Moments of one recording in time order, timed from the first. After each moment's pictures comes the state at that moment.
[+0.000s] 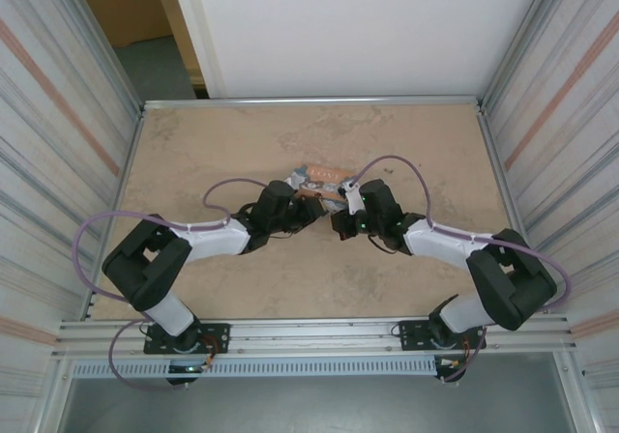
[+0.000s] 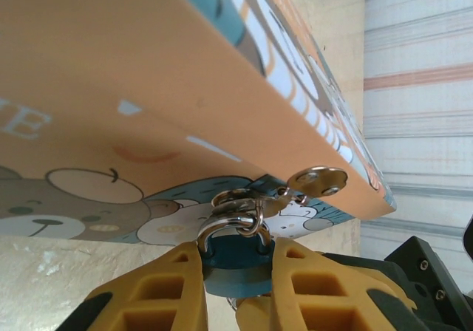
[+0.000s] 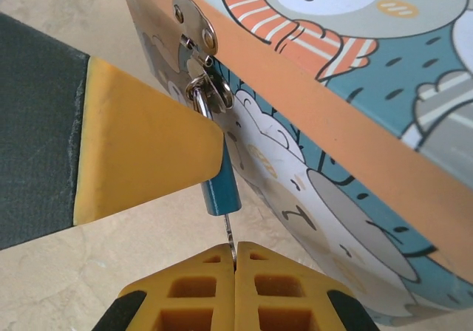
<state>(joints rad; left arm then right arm) -0.76 1.62 0.75 0.33 0.20 -1.13 0.63 1.41 0.63 0.10 -0.28 0.32</state>
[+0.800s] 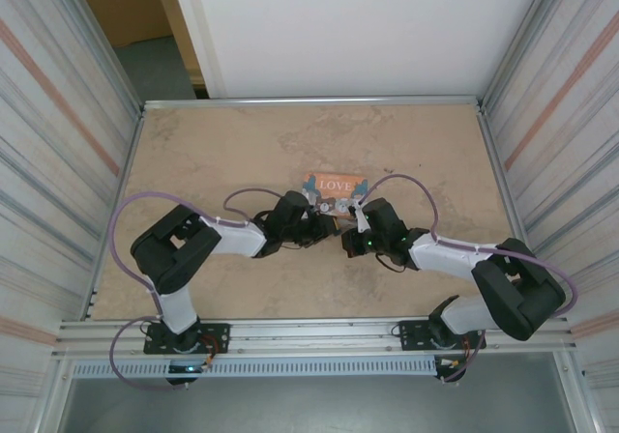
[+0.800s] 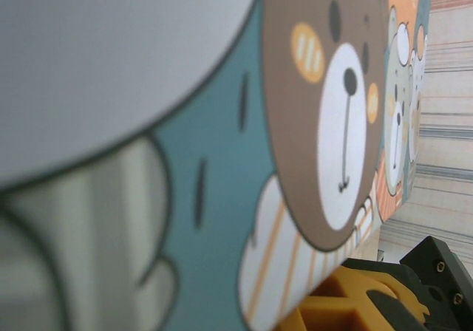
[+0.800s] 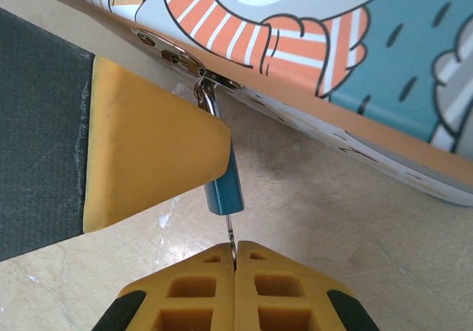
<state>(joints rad) -0.82 1.79 0.77 0.40 0.30 -1.14 0.66 1.36 0.49 0.04 -0.20 0.44</state>
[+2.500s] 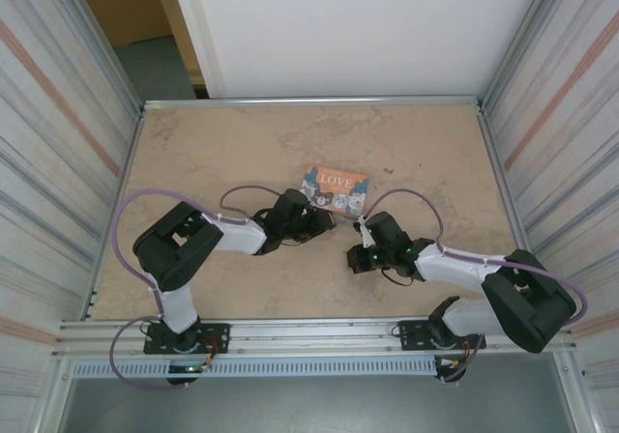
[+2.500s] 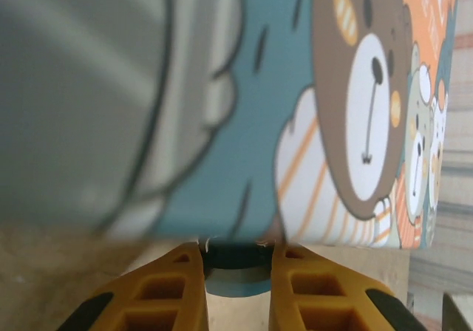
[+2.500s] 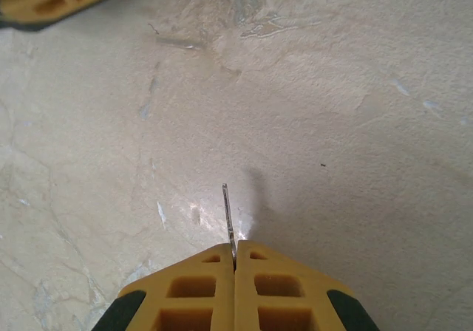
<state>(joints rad) -0.79 1.81 0.79 0.38 0.18 -1.11 0.69 1.27 0.41 -0.07 -0.24 0.52</state>
